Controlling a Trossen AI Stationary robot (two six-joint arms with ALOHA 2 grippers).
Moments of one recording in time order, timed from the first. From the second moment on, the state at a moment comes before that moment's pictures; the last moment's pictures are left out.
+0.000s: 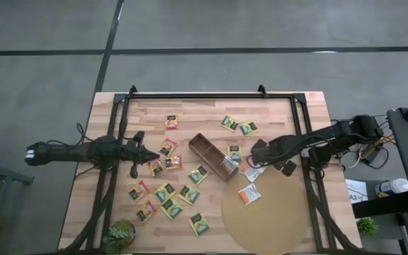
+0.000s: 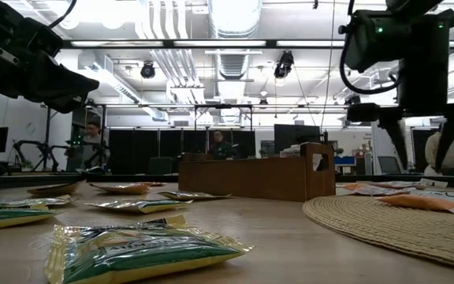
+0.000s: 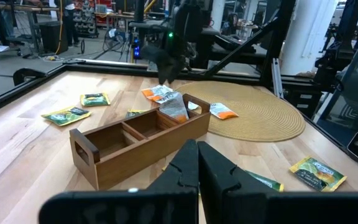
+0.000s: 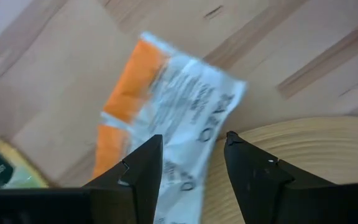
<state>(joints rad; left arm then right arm) 0.02 0.18 0.01 0.02 0.07 -0.09 0.09 1.38 0.73 -0.94 0.16 2.37</state>
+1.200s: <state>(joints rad) 0.02 0.18 0.01 0.02 0.07 -0.09 0.07 1.40 0.61 -0.80 0.13 2.37</state>
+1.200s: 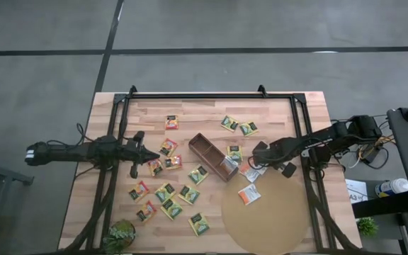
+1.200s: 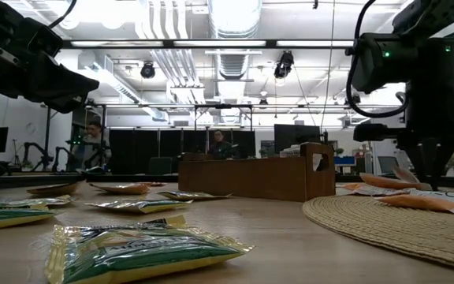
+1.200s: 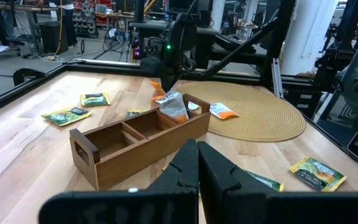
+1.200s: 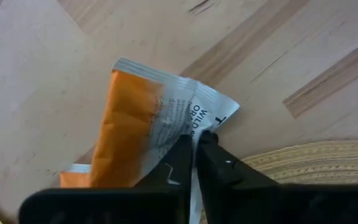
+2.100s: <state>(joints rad) 0.02 0.18 0.01 0.02 0.07 -0.09 0.08 1.38 0.98 -1.00 0.38 1.61</state>
